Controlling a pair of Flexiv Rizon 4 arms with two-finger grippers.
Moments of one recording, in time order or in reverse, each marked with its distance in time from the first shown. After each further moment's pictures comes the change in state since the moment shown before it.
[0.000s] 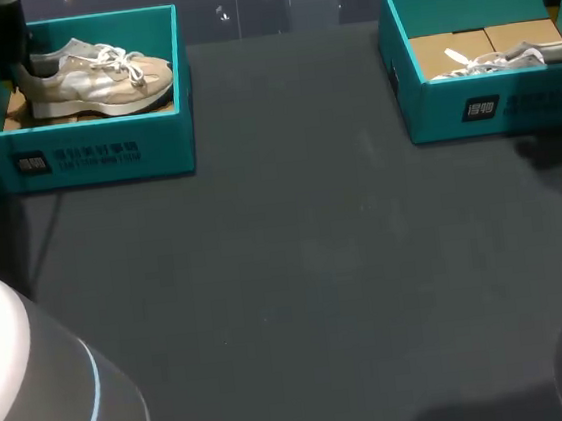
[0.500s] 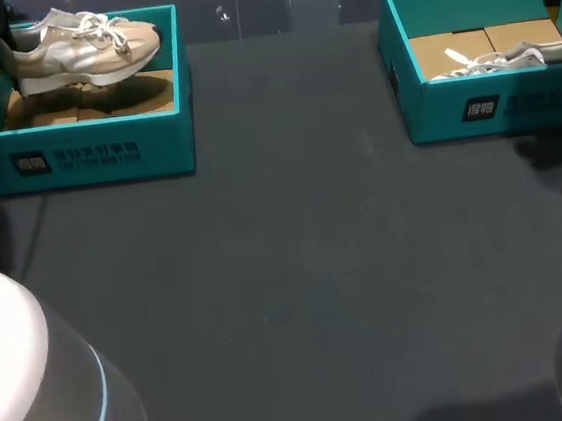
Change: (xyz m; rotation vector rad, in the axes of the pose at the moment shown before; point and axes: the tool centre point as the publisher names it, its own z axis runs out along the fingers) left arm 0.018 0.003 -0.059 -0.031 -0.090 -0.029; right arm 0.000 0.000 0.000 0.000 0.000 0.000
